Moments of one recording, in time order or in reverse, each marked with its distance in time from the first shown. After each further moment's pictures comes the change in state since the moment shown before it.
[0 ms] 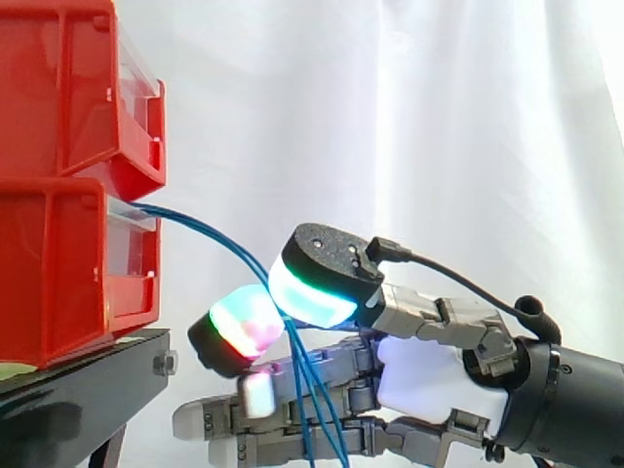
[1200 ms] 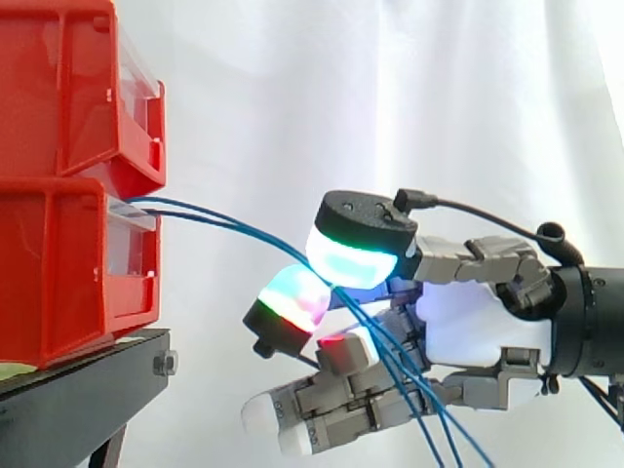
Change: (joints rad) arm -0.006 0.134 0.000 -0.373 -0.006 0.100
